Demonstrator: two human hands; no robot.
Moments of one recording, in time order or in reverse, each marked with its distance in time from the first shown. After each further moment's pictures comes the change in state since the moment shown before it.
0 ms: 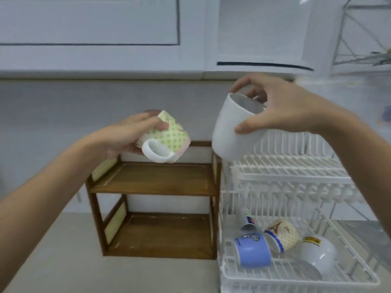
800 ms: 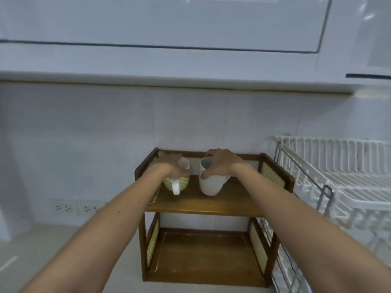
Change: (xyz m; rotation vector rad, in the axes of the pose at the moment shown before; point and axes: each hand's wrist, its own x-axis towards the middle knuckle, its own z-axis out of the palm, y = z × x) left_hand 0.127 -0.150 -0.079 1.005 -0.009 -0.198; right_hand 0.189 0.013 0.273 -0.246 -0.310 0.338
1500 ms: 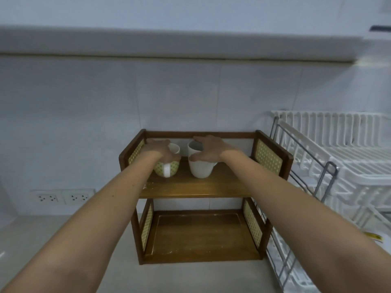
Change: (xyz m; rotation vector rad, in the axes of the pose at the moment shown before) left_hand 0.024 0.002 0.015 0.025 -0.052 0.012; right_hand 0.010 0.004 0.025 -0.033 -0.045 0.011
